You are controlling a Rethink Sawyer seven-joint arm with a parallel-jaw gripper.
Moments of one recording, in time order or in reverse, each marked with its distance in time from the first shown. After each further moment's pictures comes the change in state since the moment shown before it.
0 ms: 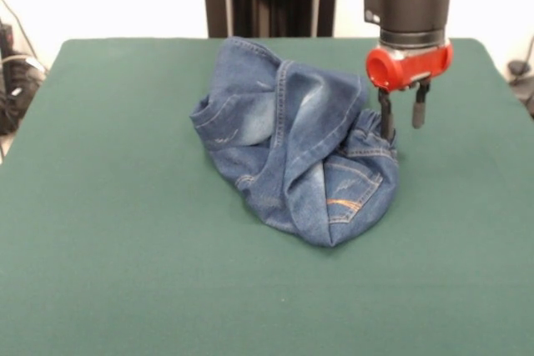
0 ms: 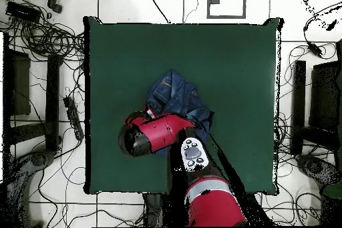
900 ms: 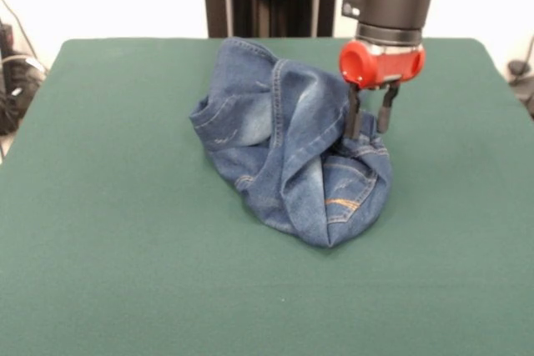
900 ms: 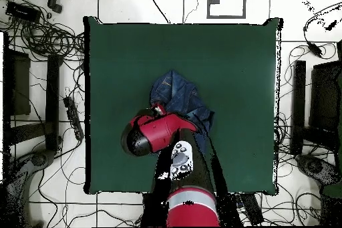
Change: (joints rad) arm 0.139 0.012 -0.209 -0.089 -0.021 0.000 0.000
